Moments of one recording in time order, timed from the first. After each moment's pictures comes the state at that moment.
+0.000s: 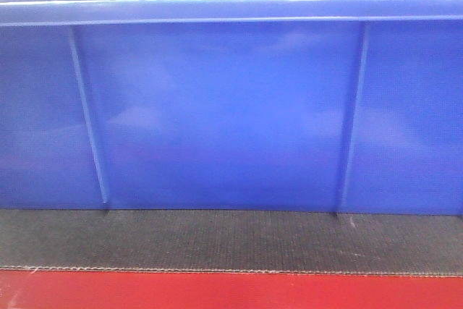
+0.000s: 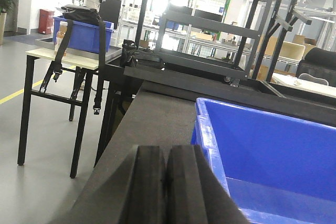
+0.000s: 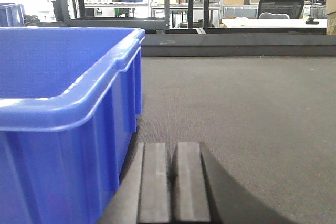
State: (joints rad) left arm 0.03 0.02 -0.37 0.19 0.35 -0.36; right arm 0.02 0.00 0.00 0.07 0.07 -0.03
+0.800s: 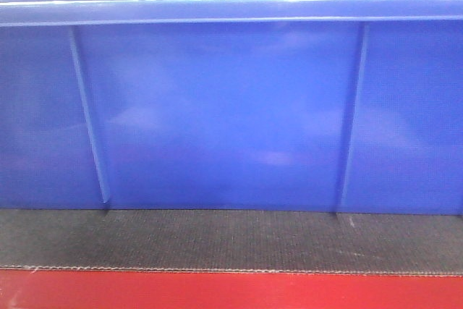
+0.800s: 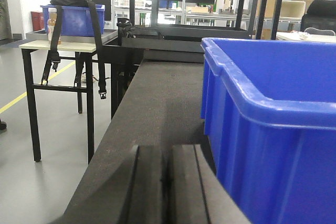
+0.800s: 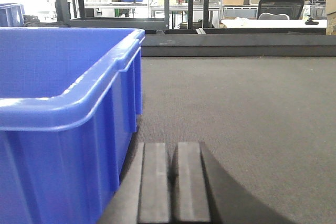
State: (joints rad) left arm 0.03 0.00 -0.01 -0.06 0.04 0.04; right arm 0.02 0.00 0.00 0.07 0.07 -0.03
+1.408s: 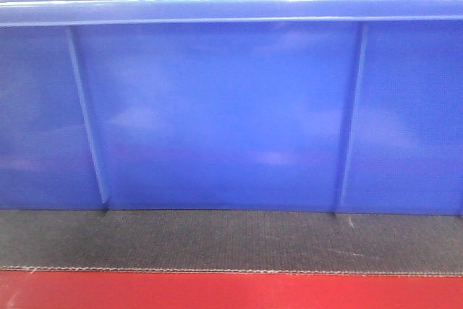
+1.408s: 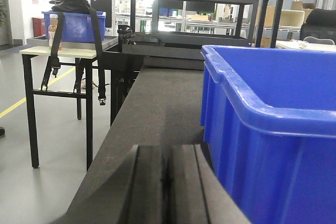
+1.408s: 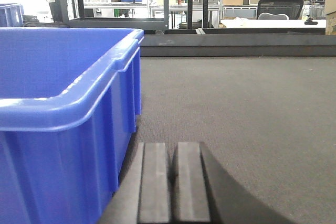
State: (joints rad) left arm 0.03 0.00 0.00 0.04 0.01 -0.06; right arm 0.02 0.00 0.00 0.07 0.07 -0.03
